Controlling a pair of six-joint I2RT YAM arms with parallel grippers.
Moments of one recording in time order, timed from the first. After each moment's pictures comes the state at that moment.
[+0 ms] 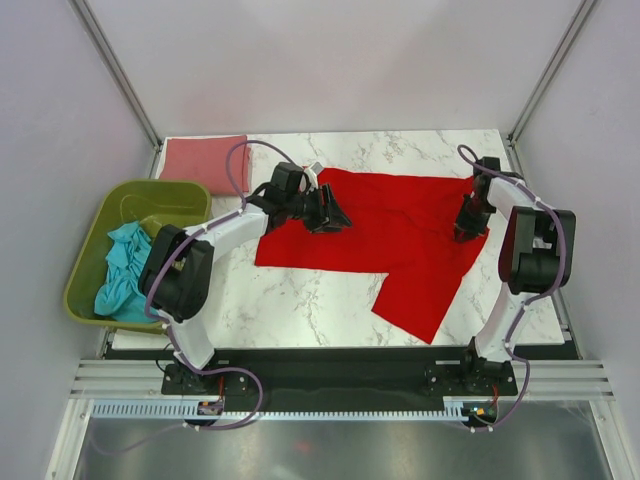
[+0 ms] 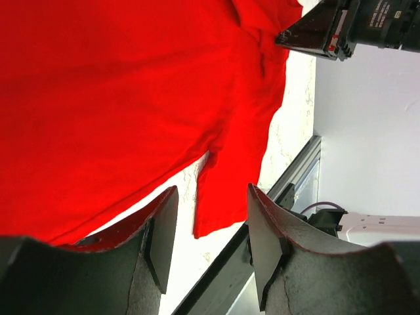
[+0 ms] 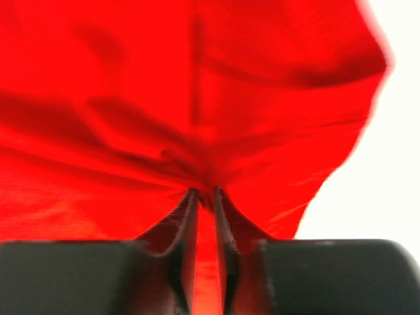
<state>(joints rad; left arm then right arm) -0.51 1.80 1.22 -0.09 0.57 -0.76 -0.13 1.92 1.36 -0.78 -0.02 0.36</state>
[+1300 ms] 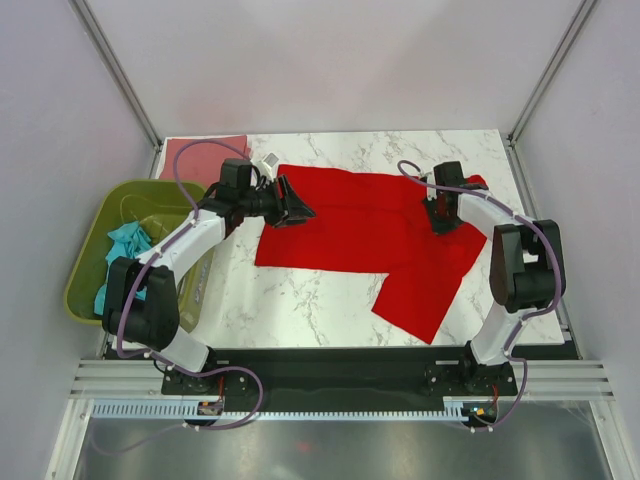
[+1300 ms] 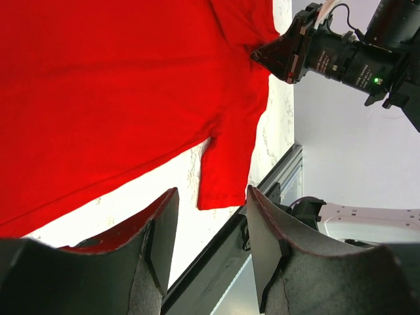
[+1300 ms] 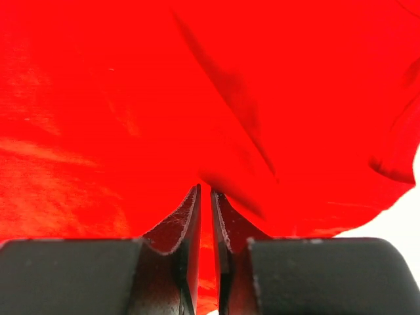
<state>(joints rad) -0.29 1.55 1.09 -0.18 0.69 -0.69 0.11 1.80 1.21 -0.54 0.09 -0.14</state>
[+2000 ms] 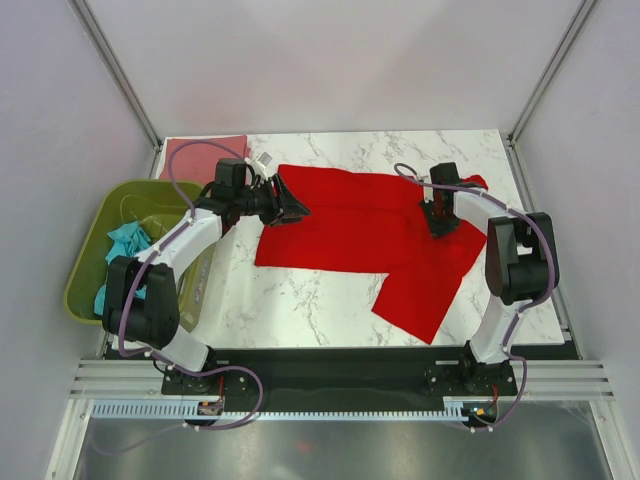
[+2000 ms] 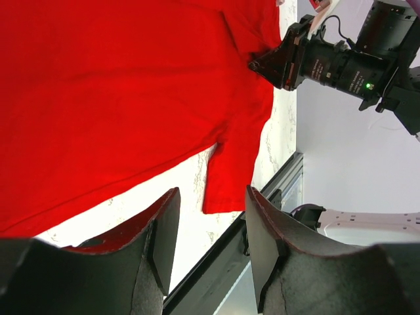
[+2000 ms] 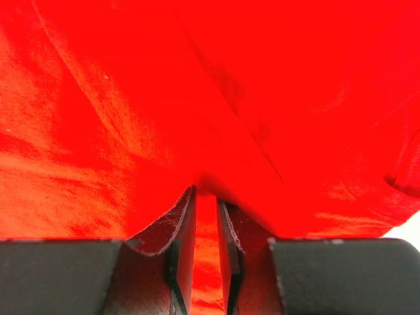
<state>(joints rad) -0.26 1.56 1.09 -0.19 0.69 -0.69 0.11 1.87 1.23 -0.56 0.08 -0.15</state>
